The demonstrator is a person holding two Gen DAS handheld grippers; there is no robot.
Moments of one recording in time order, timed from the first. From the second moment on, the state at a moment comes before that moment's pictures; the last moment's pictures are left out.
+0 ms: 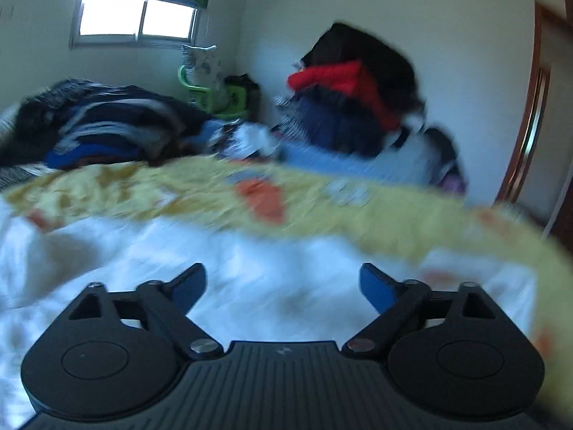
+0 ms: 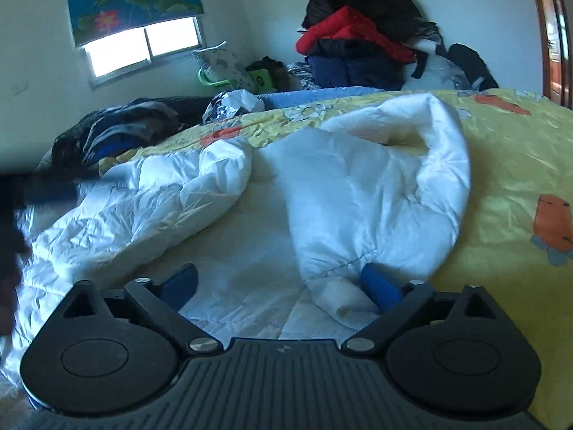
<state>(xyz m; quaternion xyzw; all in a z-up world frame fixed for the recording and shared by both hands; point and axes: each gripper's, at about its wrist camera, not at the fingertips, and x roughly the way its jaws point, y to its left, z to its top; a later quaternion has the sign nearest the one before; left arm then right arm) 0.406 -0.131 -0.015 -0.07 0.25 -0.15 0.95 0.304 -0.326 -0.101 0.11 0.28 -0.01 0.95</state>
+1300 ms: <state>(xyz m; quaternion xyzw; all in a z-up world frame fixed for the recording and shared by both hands) 0.471 -0.209 0.024 -0.17 0.34 -0.16 0.91 0.245 -0.338 -0.078 0.16 0.07 0.12 0.98</state>
